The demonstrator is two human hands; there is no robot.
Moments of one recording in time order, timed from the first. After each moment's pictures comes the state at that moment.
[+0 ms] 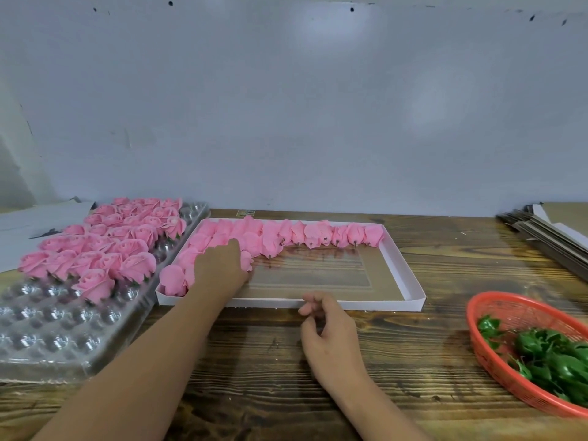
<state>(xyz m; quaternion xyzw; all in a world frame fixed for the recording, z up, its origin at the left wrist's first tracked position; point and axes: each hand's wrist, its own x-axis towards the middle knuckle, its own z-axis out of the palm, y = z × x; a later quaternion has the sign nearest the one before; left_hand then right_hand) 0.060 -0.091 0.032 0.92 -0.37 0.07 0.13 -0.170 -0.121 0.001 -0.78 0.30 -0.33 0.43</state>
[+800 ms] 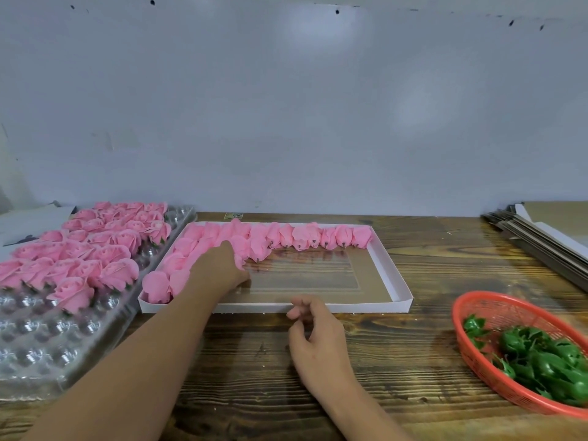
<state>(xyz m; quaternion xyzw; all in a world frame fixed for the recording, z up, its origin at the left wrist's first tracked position) 0.056 -0.107 0.040 0.91 -0.38 -0.02 0.18 -0.169 -0.122 -0.001 -0.78 0.30 -0.34 0.43</state>
